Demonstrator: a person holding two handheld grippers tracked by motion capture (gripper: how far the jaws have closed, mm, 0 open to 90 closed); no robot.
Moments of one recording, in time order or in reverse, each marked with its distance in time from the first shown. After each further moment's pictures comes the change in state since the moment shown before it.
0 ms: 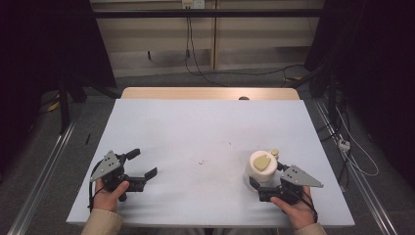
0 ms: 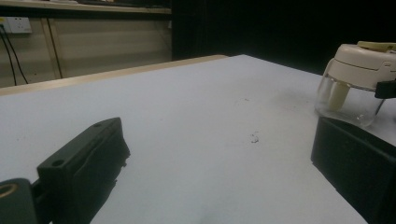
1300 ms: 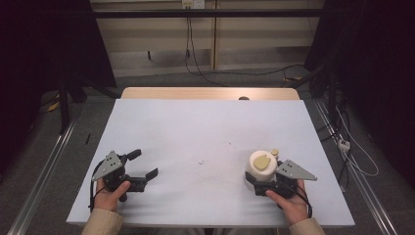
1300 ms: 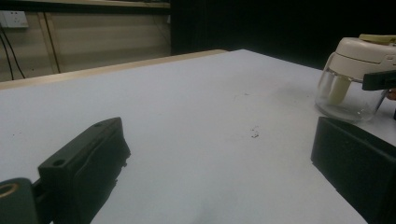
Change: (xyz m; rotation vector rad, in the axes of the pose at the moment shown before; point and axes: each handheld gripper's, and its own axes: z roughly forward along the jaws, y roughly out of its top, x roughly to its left) left arm 0.000 -0.002 0.003 0.019 -0.005 -0.001; right arm -0.002 0.004 0.016 0.009 0.011 0.024
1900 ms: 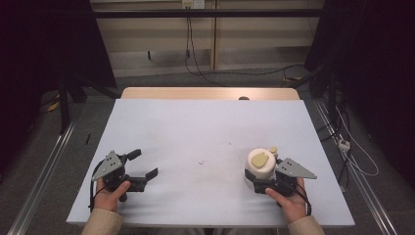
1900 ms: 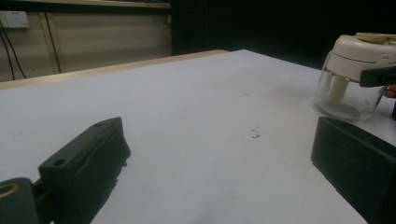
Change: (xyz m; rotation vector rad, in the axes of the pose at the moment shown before) left arm 0.000 0.000 0.000 -0.002 0.003 0.002; right arm -0.001 0.004 0.003 -0.011 -0.008 -0.003
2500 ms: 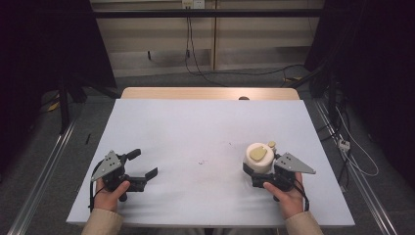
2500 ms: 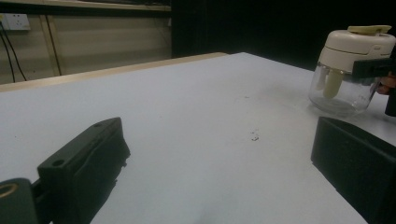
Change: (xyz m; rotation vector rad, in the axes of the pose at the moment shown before) left arm 0.000 0.000 0.000 -0.012 -0.001 -0.001; right arm -0.001 0.012 0.009 -0.035 -0.009 0.024
